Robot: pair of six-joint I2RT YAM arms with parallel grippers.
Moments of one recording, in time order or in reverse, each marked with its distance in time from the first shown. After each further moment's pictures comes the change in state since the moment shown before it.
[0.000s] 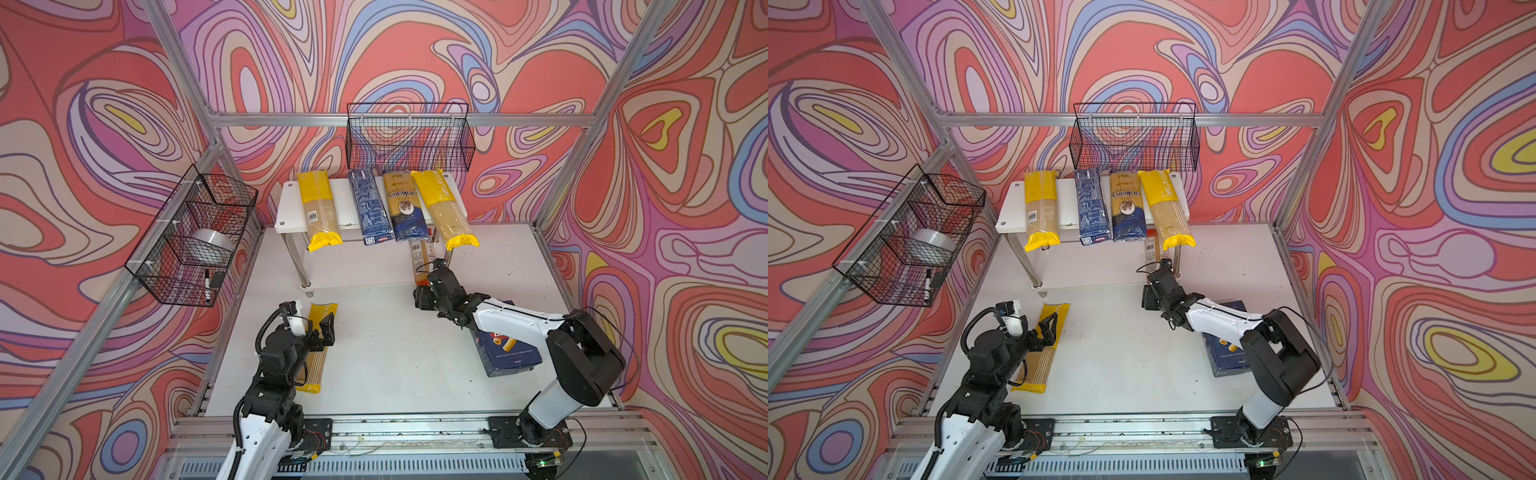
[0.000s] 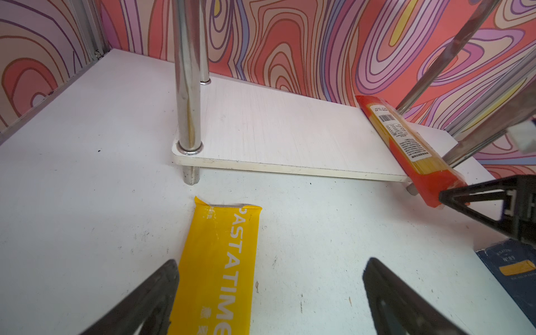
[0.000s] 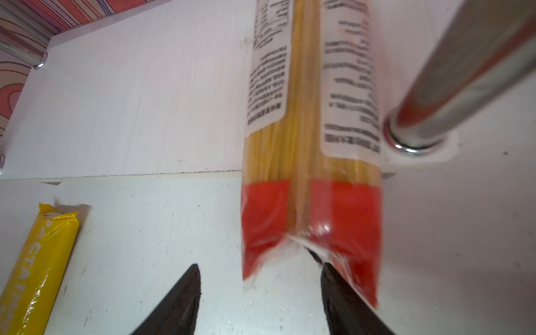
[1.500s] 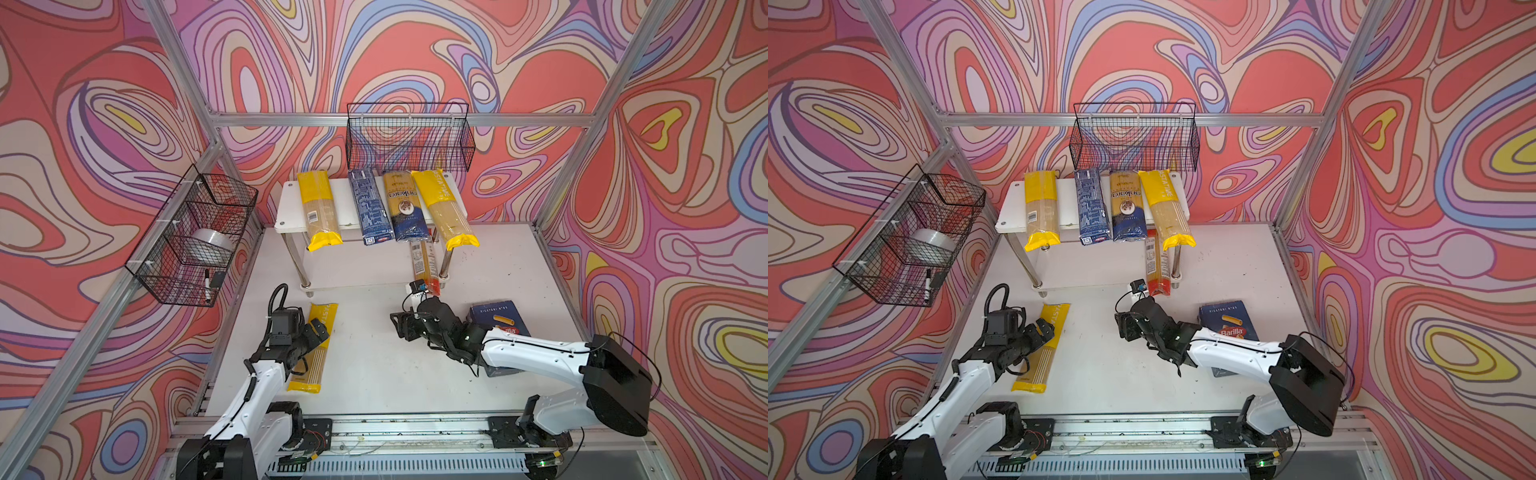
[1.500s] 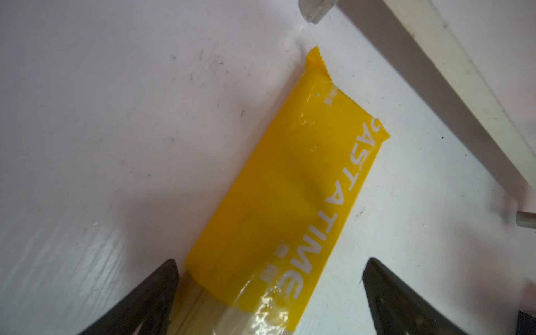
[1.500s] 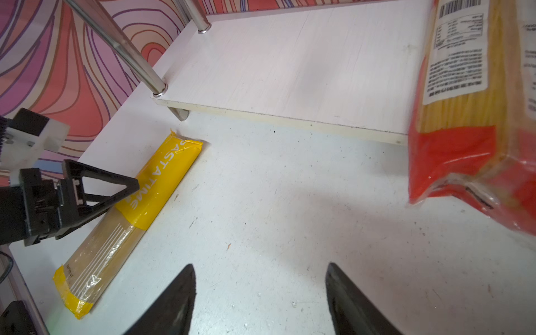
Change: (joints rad) left arm 0.179 0.577 0.136 -0.180 0.087 -0.348; right arm 0.292 -0.143 -0.100 0.112 0.035 -0.093
